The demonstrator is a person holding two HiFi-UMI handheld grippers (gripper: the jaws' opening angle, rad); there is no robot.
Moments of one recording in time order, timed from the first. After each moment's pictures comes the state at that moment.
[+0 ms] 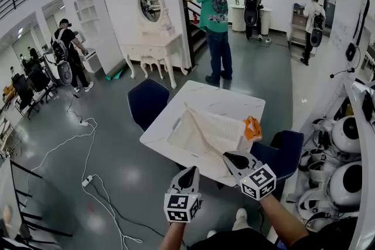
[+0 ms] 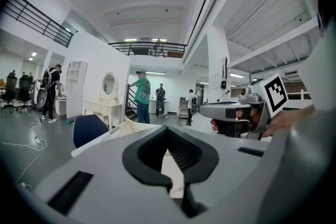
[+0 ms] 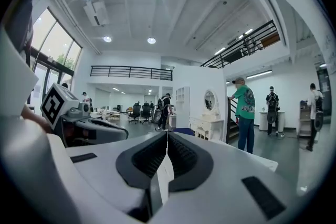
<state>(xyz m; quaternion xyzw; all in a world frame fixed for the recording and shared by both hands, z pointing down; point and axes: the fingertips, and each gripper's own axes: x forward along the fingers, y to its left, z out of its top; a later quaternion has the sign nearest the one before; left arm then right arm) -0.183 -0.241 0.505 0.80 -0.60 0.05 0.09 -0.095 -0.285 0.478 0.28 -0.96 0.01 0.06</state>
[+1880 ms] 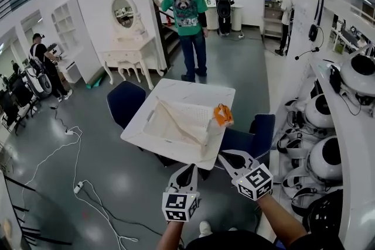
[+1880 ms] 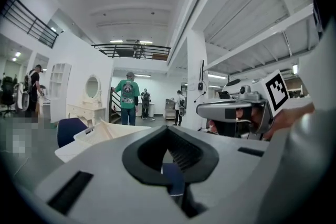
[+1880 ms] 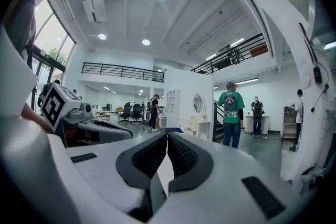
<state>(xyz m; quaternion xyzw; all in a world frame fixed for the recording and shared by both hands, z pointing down) -0.078 -0.152 0.484 0.84 -0.53 0.05 0.06 0.005 -0.177 0.457 0.34 -0.94 -0.01 0.05</state>
